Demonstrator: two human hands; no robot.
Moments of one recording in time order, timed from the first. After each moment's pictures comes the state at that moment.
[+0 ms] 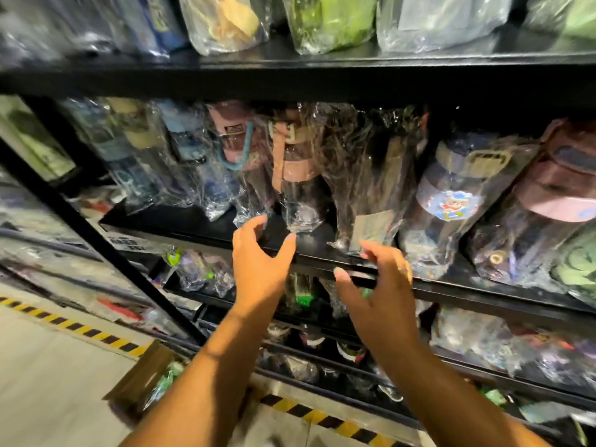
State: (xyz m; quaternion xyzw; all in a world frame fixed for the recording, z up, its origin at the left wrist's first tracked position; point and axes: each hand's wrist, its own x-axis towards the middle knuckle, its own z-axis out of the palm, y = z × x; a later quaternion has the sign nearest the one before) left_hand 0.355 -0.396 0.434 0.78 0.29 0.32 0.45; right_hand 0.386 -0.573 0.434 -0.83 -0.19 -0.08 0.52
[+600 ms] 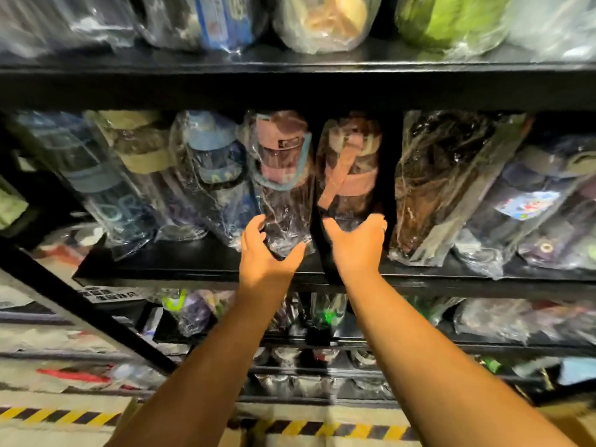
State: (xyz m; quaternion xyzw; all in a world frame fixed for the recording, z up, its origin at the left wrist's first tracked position) left_hand 0.383 -0.260 0.415 0.80 0.19 0.21 0.53; right_hand 0.451 -0.382 0.437 -0.84 0.11 -0.09 0.52
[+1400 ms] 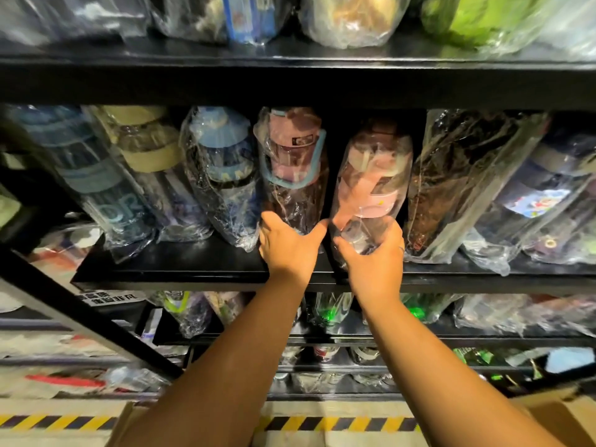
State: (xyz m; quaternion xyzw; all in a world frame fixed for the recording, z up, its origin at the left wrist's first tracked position) left_hand 0.423 -0.274 0.430 0.80 0.29 0.17 0.50; right_hand 0.421 -0.398 0.413 -0.82 0.06 -0.16 0.54
